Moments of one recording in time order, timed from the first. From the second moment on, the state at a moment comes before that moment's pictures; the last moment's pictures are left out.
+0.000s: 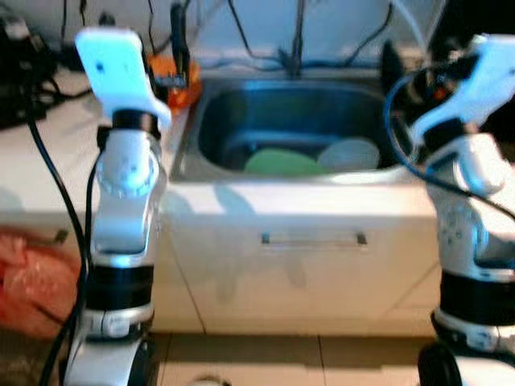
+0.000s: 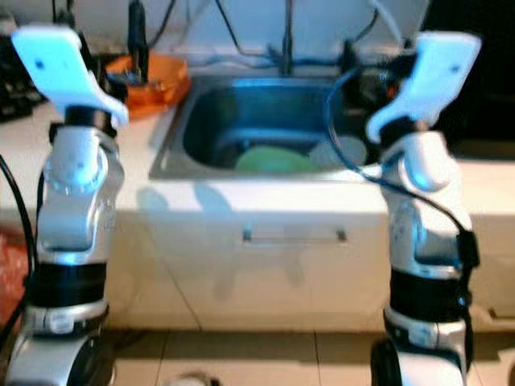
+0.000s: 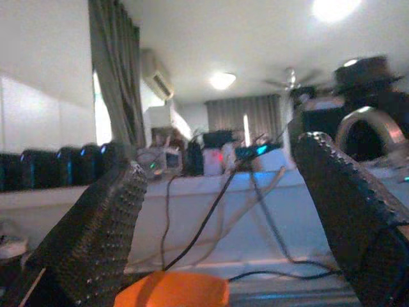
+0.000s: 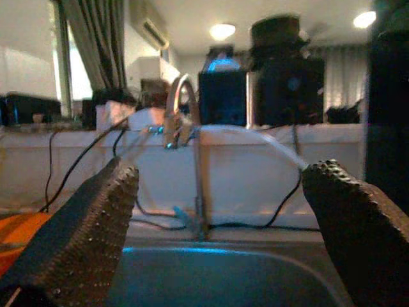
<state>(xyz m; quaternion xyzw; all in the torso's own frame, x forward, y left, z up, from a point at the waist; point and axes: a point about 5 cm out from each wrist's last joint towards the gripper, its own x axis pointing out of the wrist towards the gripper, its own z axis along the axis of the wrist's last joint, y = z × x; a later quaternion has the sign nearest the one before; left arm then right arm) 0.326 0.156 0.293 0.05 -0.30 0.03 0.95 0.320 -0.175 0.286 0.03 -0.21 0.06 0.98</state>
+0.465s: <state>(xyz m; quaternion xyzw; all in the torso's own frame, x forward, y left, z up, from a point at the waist) 0.326 0.152 0.288 0.05 -0.29 0.02 0.96 0.322 -0.174 0.278 0.03 -0.19 0.06 0.98</state>
